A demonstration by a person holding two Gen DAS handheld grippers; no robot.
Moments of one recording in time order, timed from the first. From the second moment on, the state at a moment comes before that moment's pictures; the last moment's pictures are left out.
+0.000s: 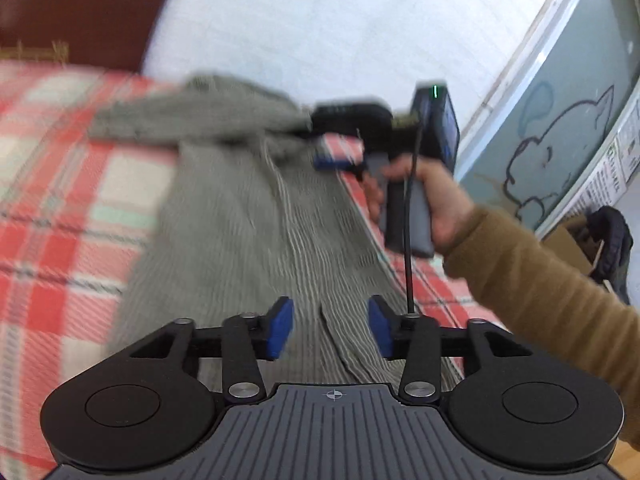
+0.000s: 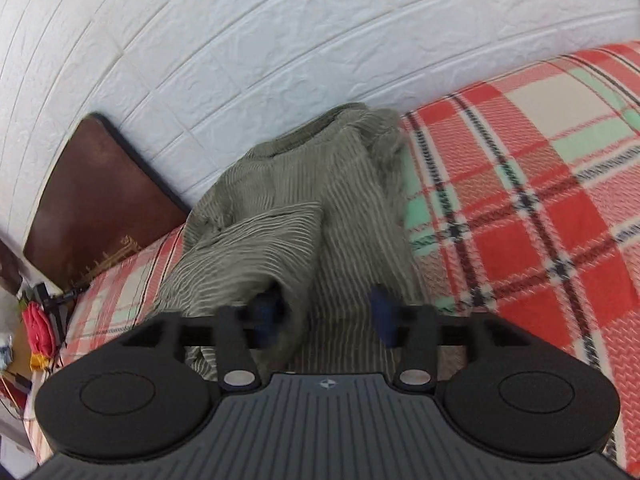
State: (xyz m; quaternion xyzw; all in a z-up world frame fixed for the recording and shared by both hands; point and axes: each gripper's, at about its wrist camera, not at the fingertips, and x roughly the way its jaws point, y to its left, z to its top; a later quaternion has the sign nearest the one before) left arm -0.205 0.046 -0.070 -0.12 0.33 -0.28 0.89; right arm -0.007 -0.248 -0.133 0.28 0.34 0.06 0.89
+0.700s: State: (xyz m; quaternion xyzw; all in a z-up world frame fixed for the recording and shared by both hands) left arm -0.264 0.130 -0.102 -0.03 0.38 -0.18 0.91; right arm -0.216 -0.214 -0.144 0.42 0.44 0.29 0.74
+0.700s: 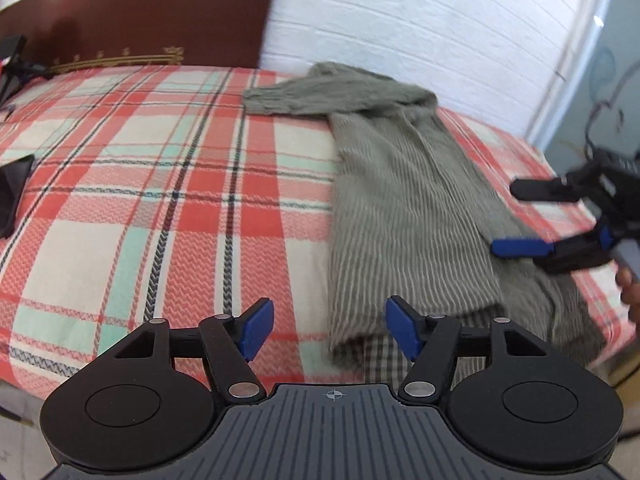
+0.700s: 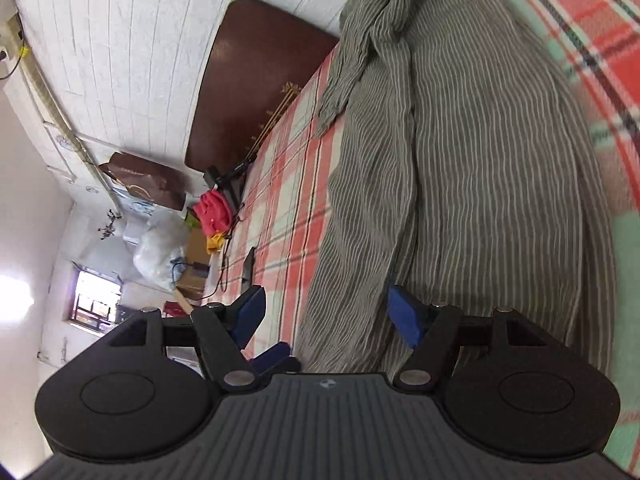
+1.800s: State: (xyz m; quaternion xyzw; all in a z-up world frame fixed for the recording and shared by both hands) left arm -0.314 0.078 -0.101 0.11 0.34 -0.23 0.91; right arm -0.235 -0.204 -0.134 0.35 0.47 0.28 0.76
